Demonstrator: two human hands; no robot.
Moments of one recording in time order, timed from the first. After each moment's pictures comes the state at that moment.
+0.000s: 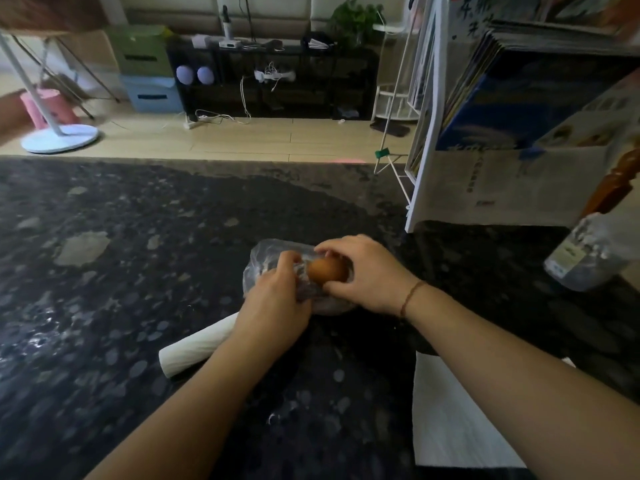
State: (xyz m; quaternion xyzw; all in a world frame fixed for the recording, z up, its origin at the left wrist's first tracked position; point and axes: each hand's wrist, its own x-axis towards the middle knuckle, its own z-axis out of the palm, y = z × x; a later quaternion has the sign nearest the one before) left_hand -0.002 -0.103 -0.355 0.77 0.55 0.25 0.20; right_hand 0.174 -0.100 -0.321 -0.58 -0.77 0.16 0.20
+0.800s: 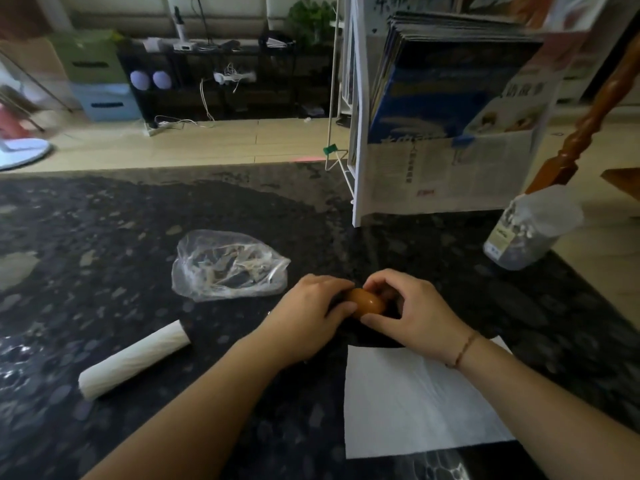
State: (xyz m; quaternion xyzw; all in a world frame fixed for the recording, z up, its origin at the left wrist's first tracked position) left_hand 0.097 -0.122 -0.355 0.89 0.36 0.18 0.23; right_hand 0.288 -0.188 -0.360 -0.62 -0.69 0.20 0.32
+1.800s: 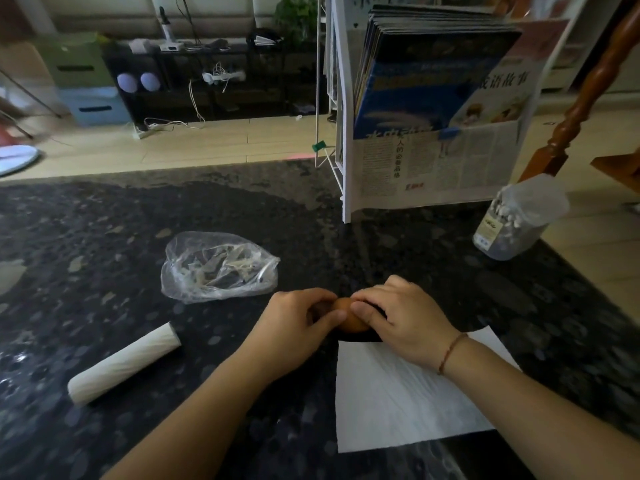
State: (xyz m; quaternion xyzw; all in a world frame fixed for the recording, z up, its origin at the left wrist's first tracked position) left_hand 0.085 -0.136 -0.365 0.84 0.40 0.22 0.30; right_hand 0.282 -0.196 -0.367 -0.66 -0.72 0.09 0.19
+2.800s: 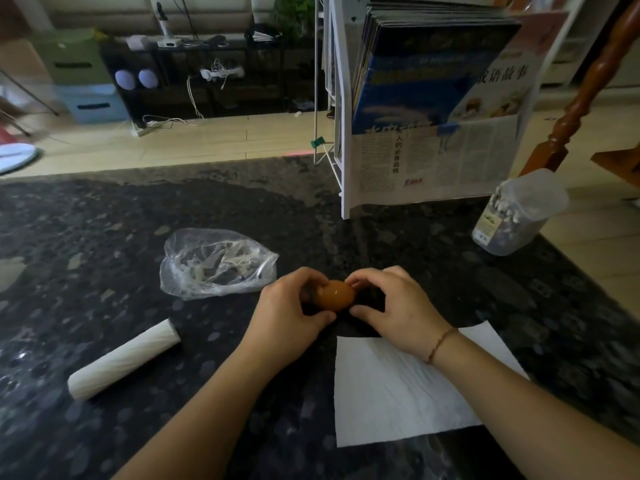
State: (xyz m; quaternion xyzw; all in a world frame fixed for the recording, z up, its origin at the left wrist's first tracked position) left_hand 0.084 -0.136 -0.365 0.81 0.45 0.27 0.28; right_hand 0.279 -0.193 -0.370 -0.68 -0.66 0.15 0.28
